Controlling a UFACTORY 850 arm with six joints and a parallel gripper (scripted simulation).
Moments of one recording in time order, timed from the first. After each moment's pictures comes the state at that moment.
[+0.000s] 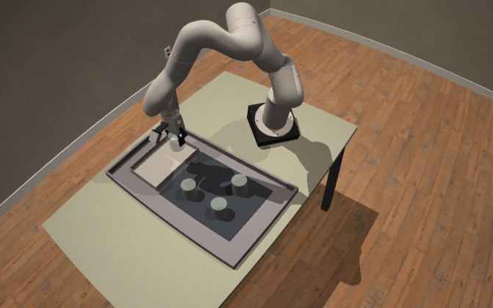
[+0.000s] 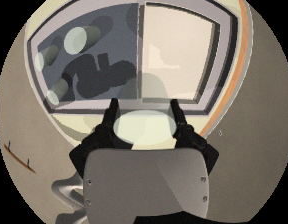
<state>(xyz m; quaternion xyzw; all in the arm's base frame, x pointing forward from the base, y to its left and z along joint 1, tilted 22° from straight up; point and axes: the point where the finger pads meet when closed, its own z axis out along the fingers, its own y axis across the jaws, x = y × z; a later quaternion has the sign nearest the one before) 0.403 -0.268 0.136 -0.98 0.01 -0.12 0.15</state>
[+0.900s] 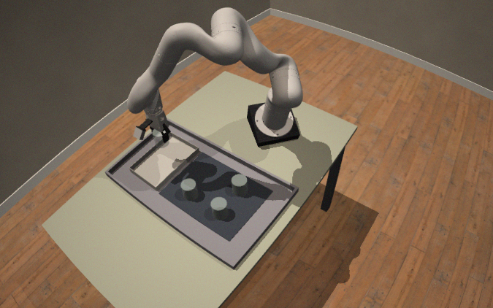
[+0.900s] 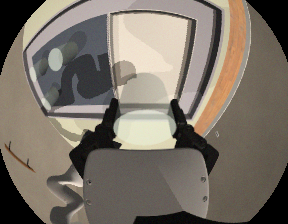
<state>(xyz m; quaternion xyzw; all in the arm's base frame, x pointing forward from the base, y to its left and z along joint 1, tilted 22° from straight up) 0.429 -0.343 0.119 -0.98 0.01 -0.12 0.15</state>
